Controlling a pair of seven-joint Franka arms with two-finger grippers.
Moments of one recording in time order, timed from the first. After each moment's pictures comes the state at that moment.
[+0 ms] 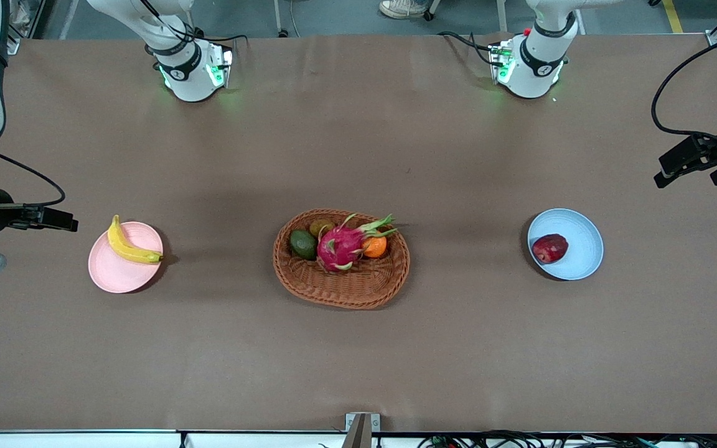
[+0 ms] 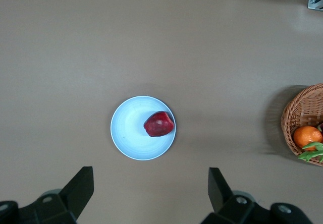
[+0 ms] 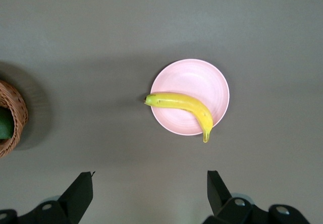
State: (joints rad) left arm 0.06 0.02 -0.08 -1.53 -0.05 1.66 -0.08; right arm -0.02 0.34 -0.04 -1.30 0.02 1.47 0.00
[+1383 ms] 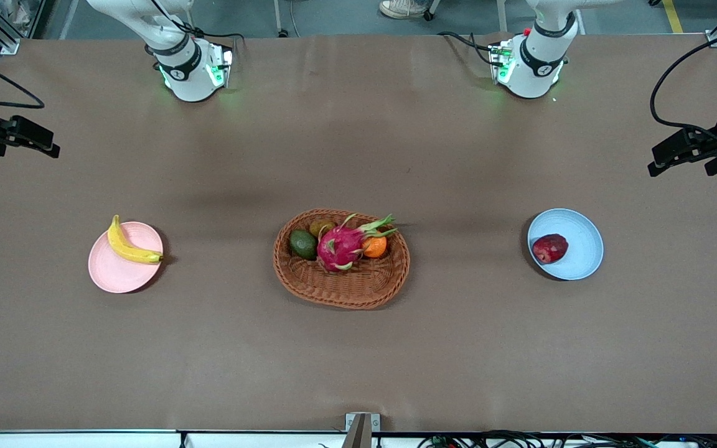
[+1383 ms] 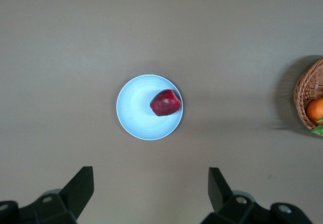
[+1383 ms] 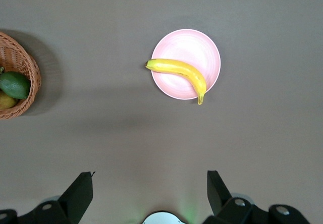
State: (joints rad) left arm 0.06 0.02 -0.09 -1.53 -0.02 1.57 -0.04; right arm -0.01 -0.04 -0.04 -1.58 0.00 1.43 0.00
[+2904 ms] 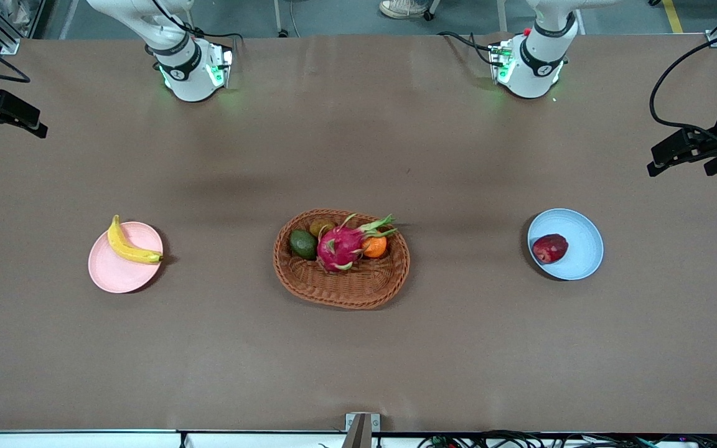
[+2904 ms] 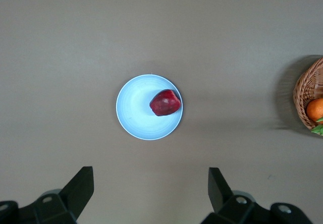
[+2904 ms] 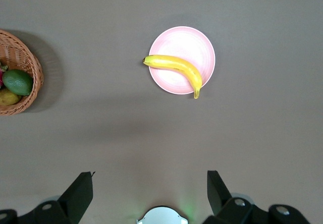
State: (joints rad) left arm 0.06 0.02 -0.09 -1.53 -0.02 1.57 -0.04; right arm -0.01 -0.10 -0.06 -1.60 0.00 1.42 0.00
